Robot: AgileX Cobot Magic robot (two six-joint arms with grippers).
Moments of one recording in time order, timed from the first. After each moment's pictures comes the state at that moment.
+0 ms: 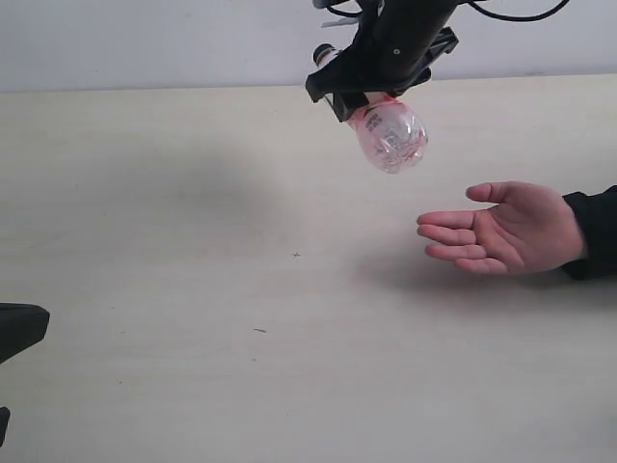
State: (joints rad) left arm -0.76 0.66 -0.33 0.17 0.49 -0.29; right arm 0.59 2.04 -1.68 -0.02 0.83 -0.01
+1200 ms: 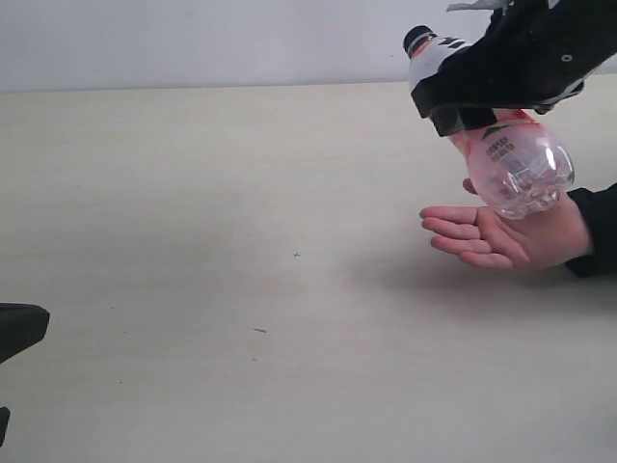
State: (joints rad) left arm -0.76 0.66 -0.33 0.17 0.49 -0.29; right arm 0.59 1.44 -1.13 -0.10 0.81 0.12
